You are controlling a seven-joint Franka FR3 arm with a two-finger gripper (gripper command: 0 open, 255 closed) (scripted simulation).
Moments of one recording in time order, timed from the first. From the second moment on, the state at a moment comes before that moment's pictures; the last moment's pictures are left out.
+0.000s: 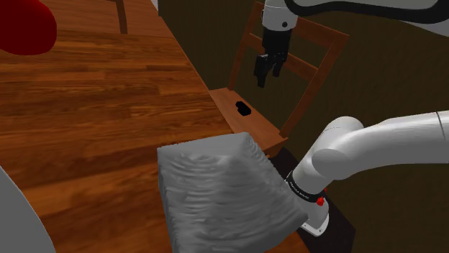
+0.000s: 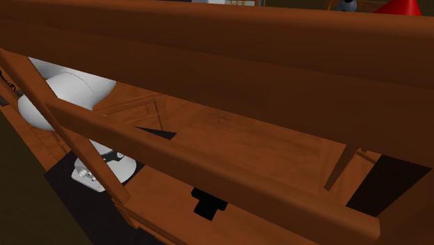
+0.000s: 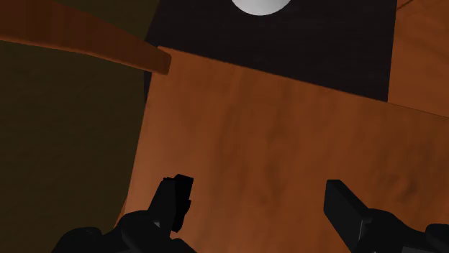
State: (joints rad) arm 0.02 -0.77 0.07 -2.41 -0.10 1.50 0.07
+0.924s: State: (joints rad) arm -0.08 -0.56 -0.08 -2.59 -0.13 1.97 0.06
